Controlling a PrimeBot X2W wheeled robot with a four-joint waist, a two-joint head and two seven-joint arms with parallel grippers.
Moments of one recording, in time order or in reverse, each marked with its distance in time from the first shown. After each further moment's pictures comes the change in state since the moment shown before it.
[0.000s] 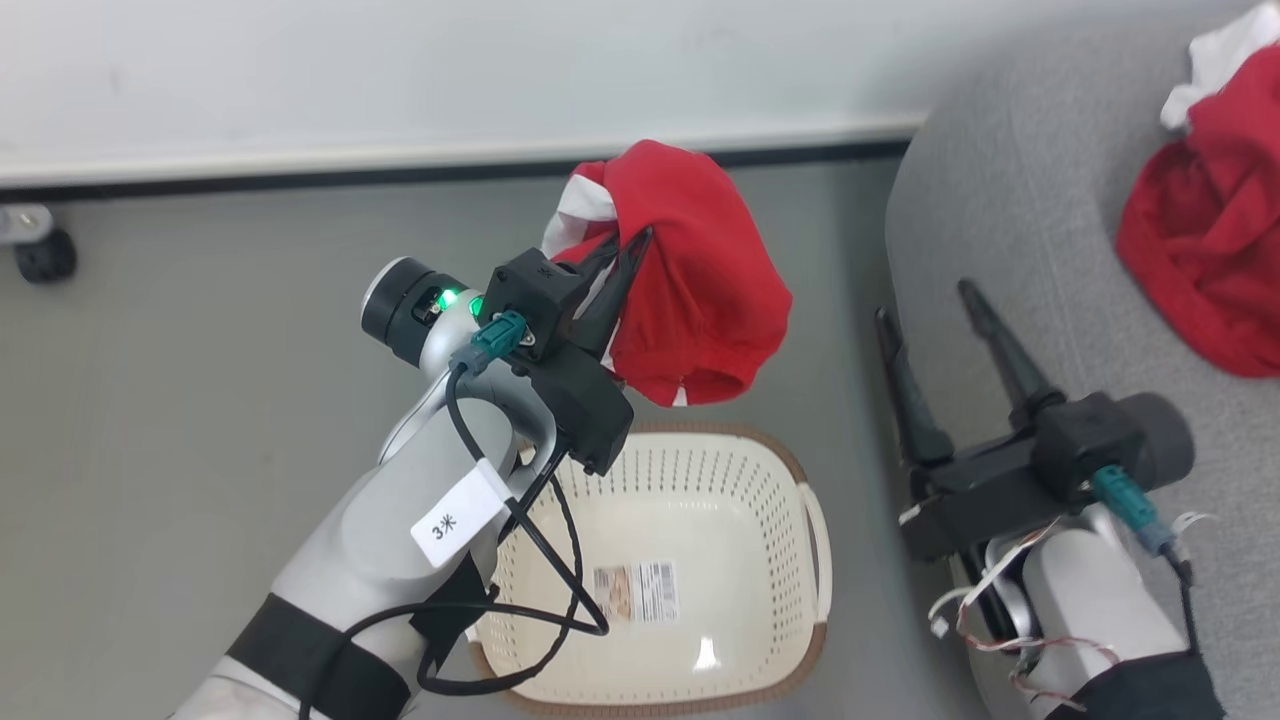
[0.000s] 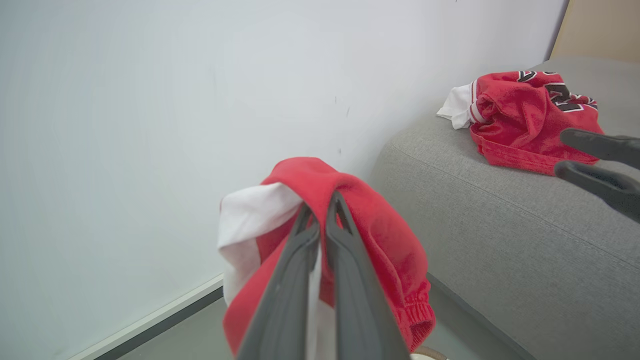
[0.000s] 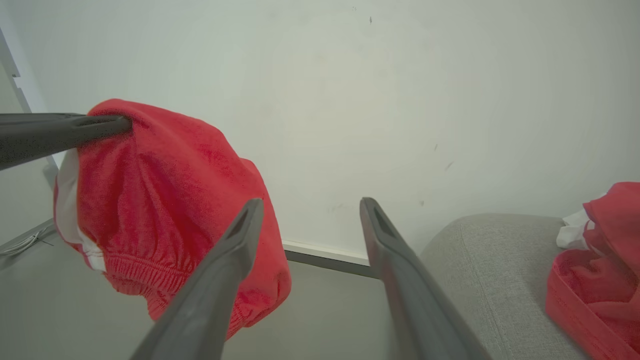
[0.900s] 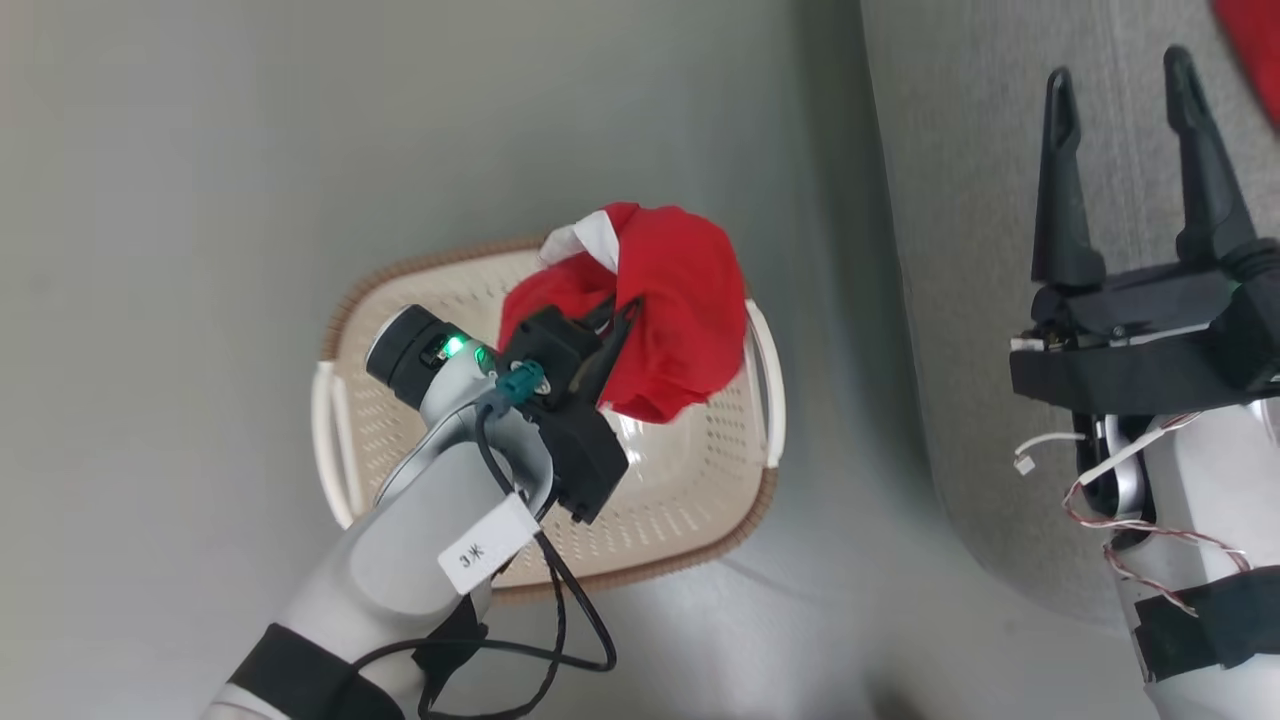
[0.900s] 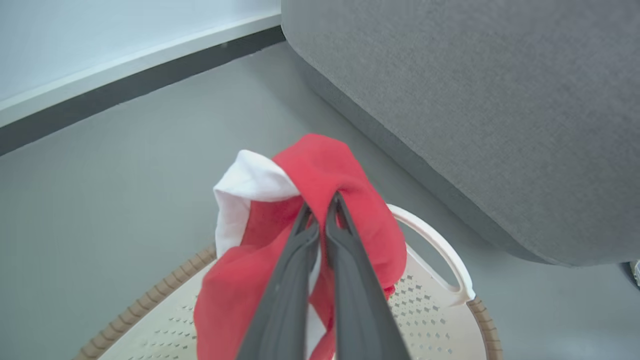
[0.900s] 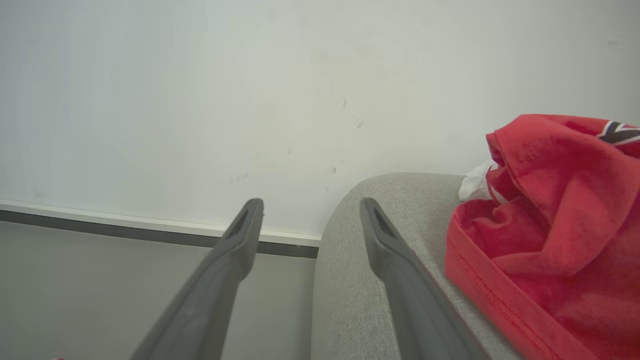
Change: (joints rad) left arm 0.049 0.011 -0.038 0.041 0.070 -0.011 0.026; right arm -0.138 -0.062 -0.107 -0.229 -0.008 -0.089 0.000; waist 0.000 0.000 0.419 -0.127
